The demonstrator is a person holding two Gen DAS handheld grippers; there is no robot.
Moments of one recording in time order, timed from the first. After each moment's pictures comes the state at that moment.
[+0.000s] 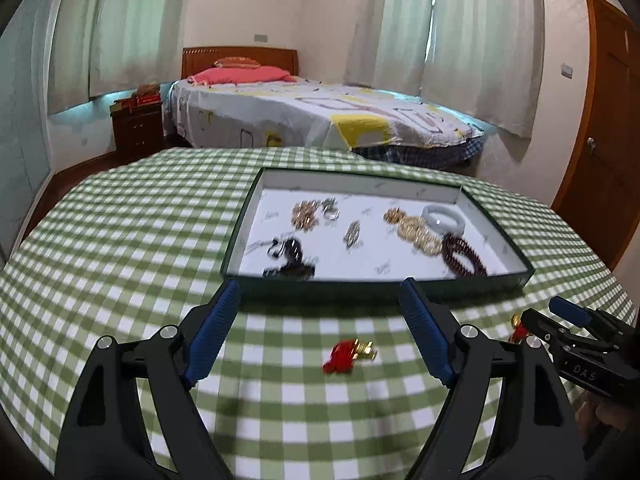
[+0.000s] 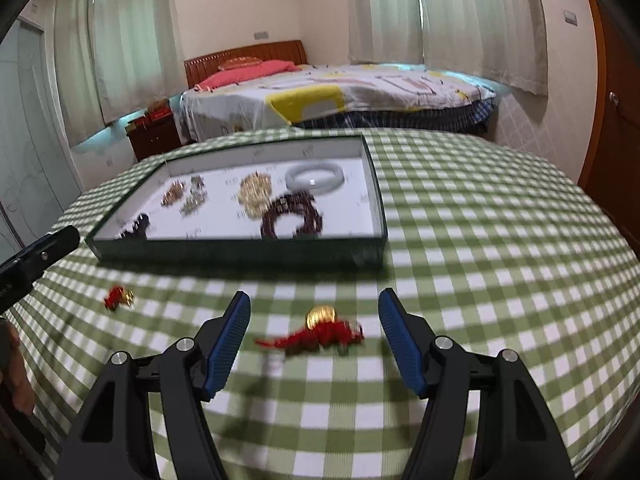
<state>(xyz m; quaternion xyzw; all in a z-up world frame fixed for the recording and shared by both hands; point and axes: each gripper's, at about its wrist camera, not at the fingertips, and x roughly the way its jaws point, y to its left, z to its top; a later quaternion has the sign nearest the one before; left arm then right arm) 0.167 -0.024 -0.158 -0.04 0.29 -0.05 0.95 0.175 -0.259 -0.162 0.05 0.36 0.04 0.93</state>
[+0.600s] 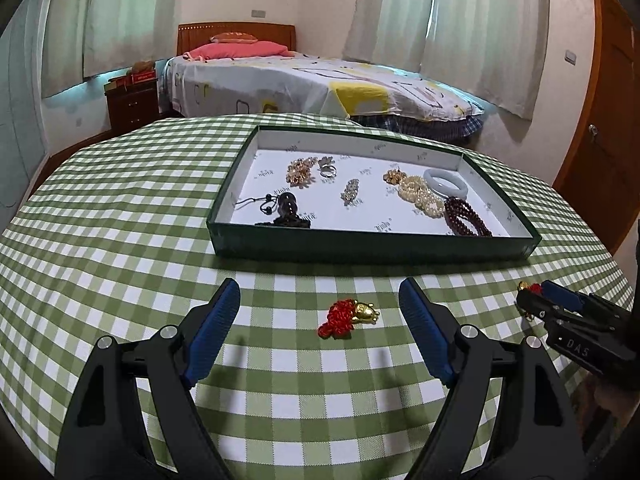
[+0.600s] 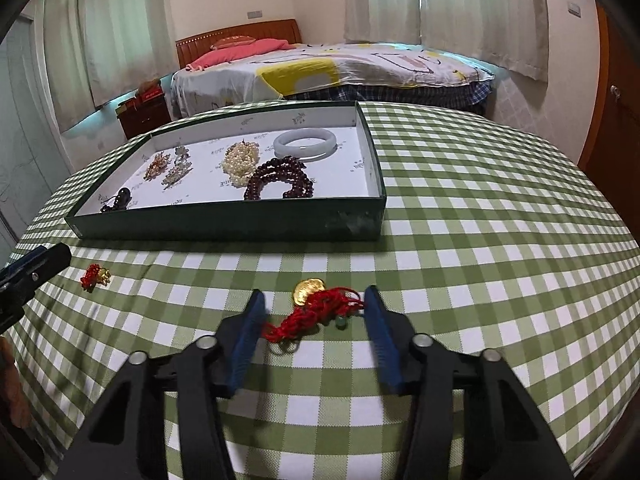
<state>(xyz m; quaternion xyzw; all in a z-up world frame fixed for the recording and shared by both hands) 0.166 -0.028 -0.185 -0.04 0.33 -0.06 0.94 0.178 -0.261 -0.179 0.04 0.39 0.03 0.92</state>
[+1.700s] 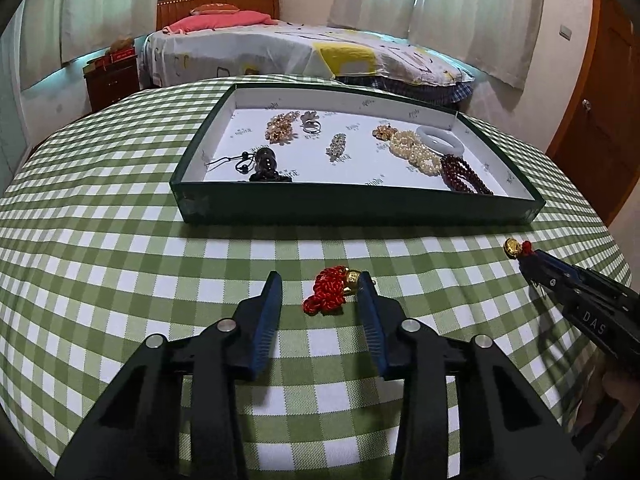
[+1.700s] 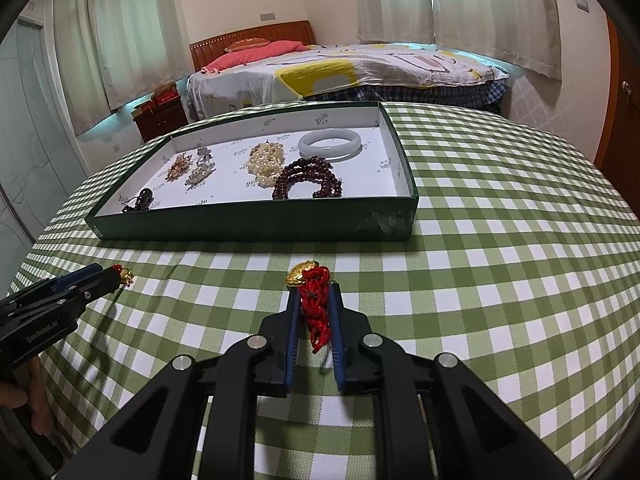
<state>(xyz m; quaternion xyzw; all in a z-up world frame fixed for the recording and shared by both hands) 0.182 -0.039 -0.210 -0.03 0.39 -0.09 0.92 0.178 -0.253 -0.177 0.06 0.39 0.06 0.92</state>
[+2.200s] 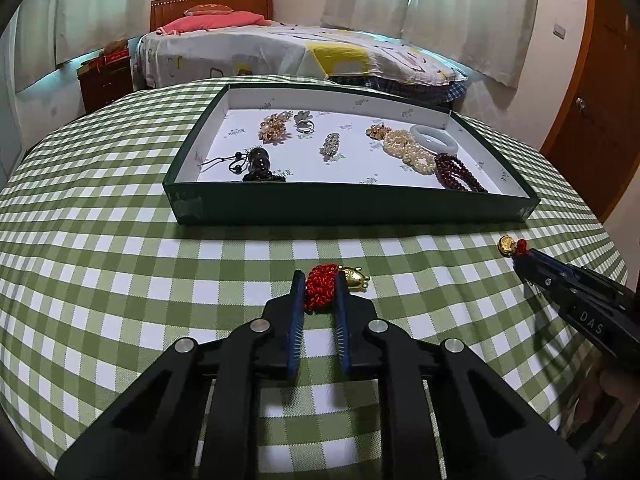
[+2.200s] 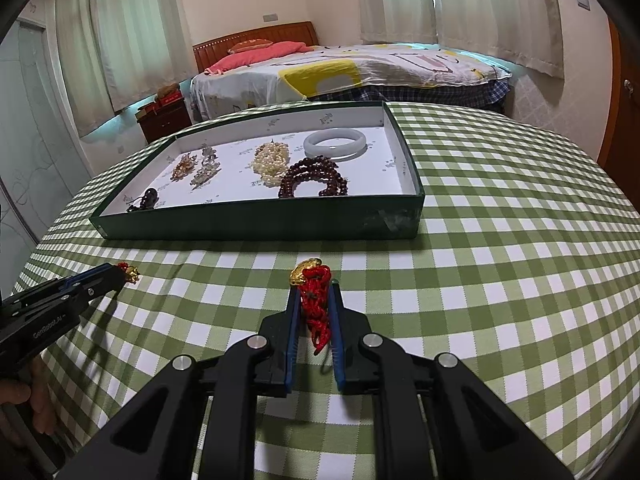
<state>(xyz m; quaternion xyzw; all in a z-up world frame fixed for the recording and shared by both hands) 0.180 -0.037 -0.209 -0.03 0.39 -0.10 0.92 0.178 -0.249 -0.178 0.06 0.39 0.07 0.92</state>
